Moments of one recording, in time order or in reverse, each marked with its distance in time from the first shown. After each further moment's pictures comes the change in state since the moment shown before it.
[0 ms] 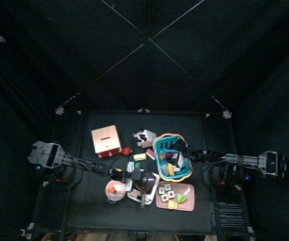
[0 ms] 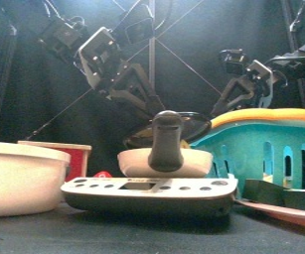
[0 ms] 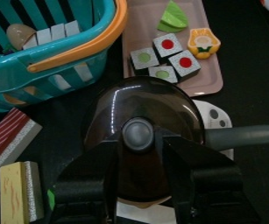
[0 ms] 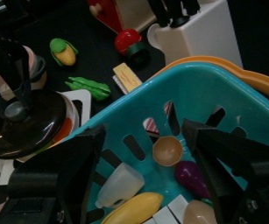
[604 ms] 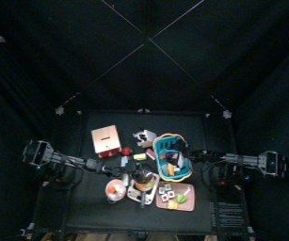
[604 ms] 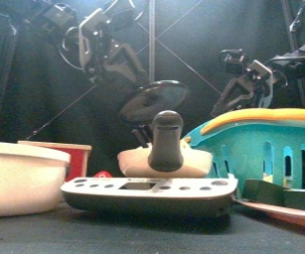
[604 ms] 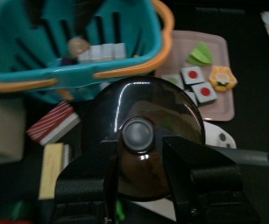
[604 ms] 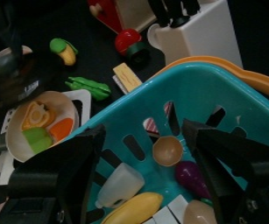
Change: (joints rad) left arm -0.003 -0.318 0.135 -0.268 0.304 0.005; right arm 0.000 0.002 0.000 -0.002 0.000 0.000
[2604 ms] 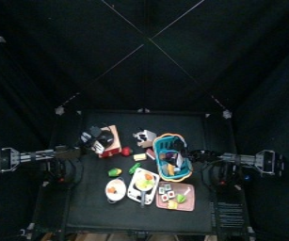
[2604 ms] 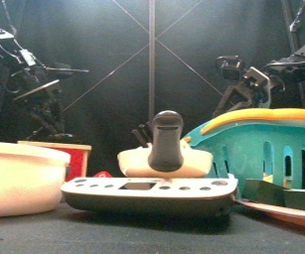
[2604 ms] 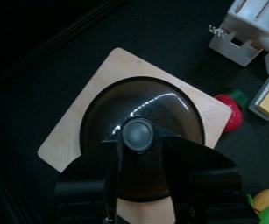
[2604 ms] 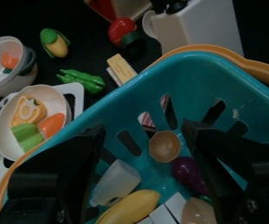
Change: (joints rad) left arm 0.430 -0.325 0.250 -0.457 0.307 0.414; right arm -0.009 0.049 -0.006 0.002 0.002 0.000
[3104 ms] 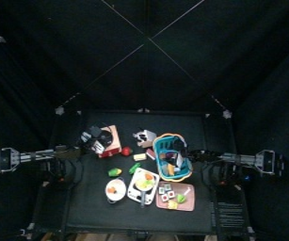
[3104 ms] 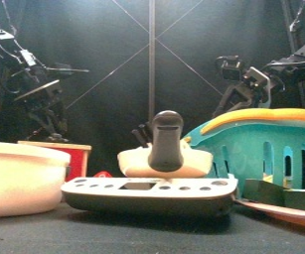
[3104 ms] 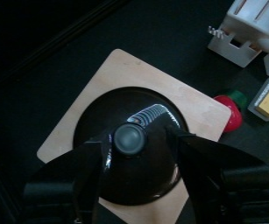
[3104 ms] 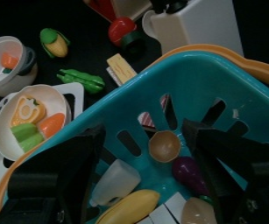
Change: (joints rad) left arm 0.002 0.003 0.000 0.000 -0.008 0.000; right arm 0.000 0.000 0.000 0.000 0.000 0.000
